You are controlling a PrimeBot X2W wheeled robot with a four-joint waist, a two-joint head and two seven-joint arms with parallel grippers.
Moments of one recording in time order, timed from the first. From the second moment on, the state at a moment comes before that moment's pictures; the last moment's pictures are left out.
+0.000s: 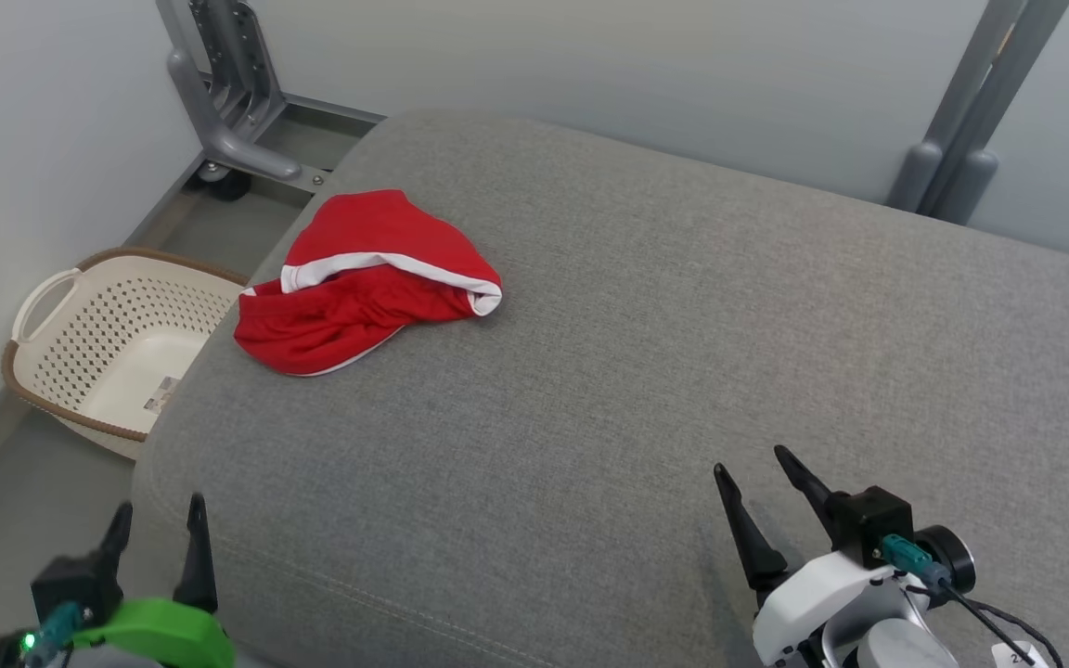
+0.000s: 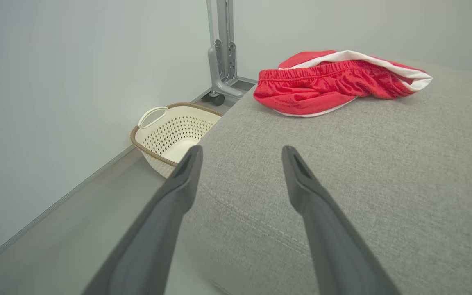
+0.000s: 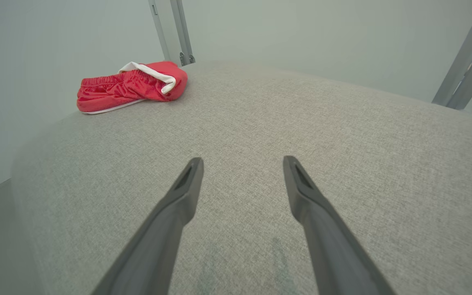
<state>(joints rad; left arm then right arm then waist) -0.06 0.14 0.10 0.50 -0.16 -0.12 -0.26 -0.13 -0.05 0.21 0.43 0.13 0.13 -0.26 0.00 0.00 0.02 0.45</state>
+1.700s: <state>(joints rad) -0.58 0.55 -0.56 0.85 -0.92 -0.13 -0.20 -0.27 -0.14 0.16 0.28 0.13 0.13 -0.26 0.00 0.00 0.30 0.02</state>
